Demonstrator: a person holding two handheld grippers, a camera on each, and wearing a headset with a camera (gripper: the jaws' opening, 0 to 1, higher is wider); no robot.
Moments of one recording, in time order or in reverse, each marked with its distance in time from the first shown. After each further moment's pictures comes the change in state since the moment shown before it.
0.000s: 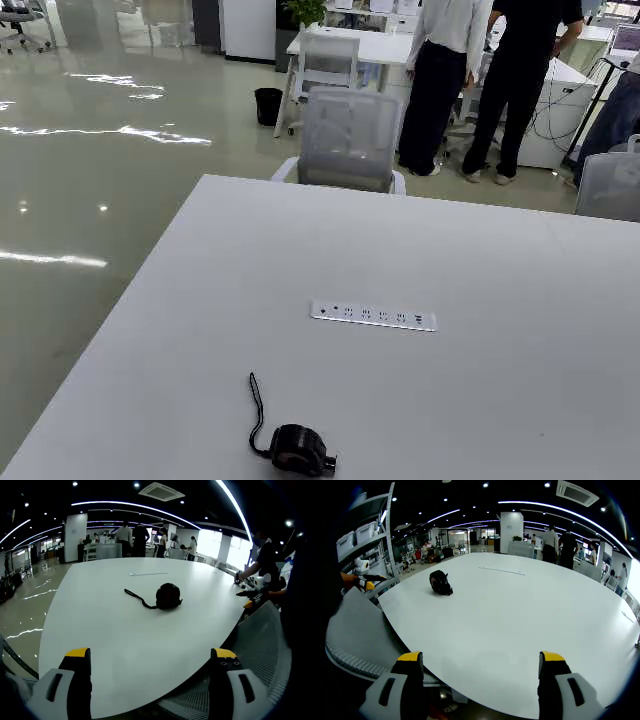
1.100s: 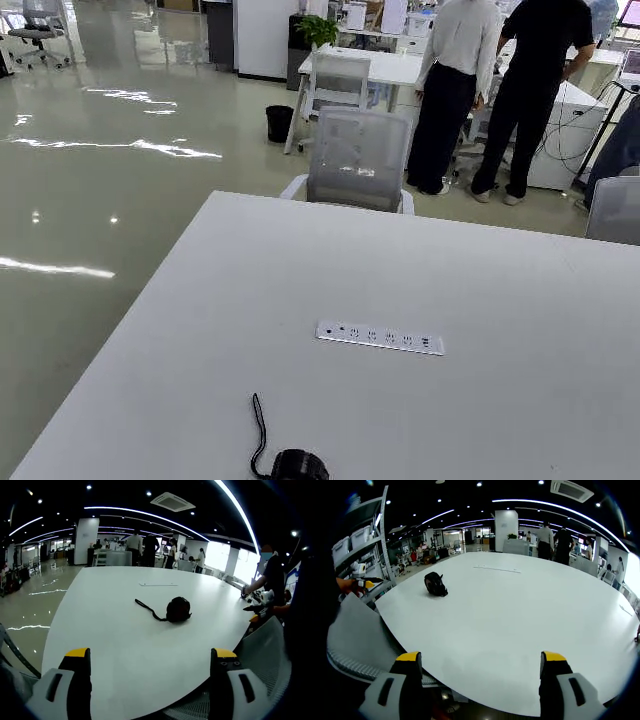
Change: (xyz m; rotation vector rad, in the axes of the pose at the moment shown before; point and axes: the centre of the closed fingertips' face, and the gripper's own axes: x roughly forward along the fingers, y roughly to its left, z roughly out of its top) left arm 0.000 0.014 0.024 -0.069 -0.076 0.058; right arm -0.004 -0.012 -0.002 0.059 0.017 -0.037
